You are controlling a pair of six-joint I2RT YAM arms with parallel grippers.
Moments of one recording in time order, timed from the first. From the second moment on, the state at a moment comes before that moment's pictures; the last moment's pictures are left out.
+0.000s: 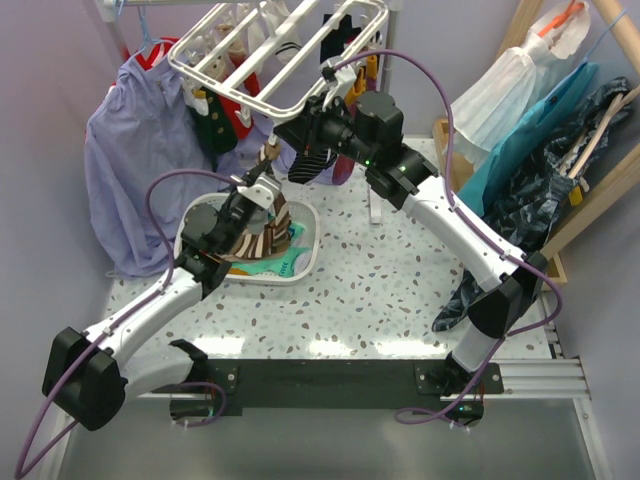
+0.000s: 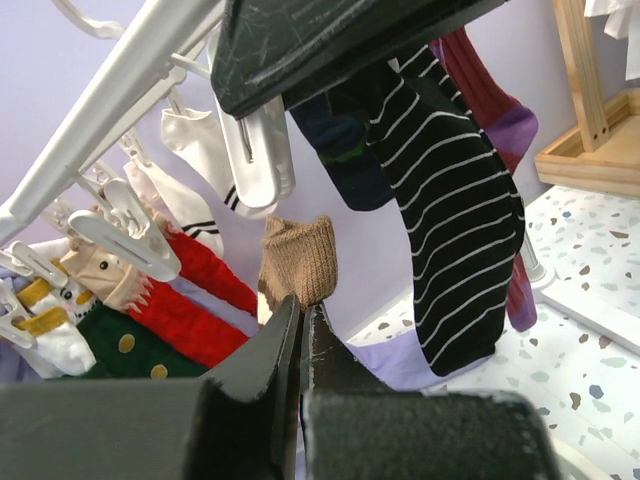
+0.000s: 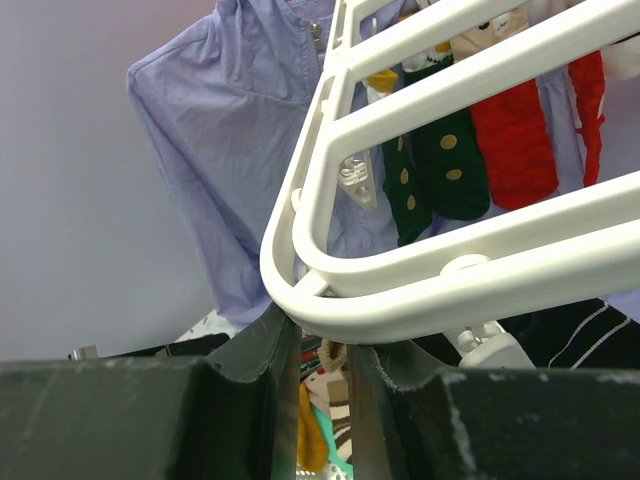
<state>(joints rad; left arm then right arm) -0.53 1.10 0.73 0.68 -0.02 0.52 0.70 1.70 1.85 -0.13 -0.23 0.37</state>
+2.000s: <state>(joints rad) -0.55 1.13 0.86 0.61 -0.03 0.42 0.68 1.69 1.75 -0.13 -0.19 0.39</state>
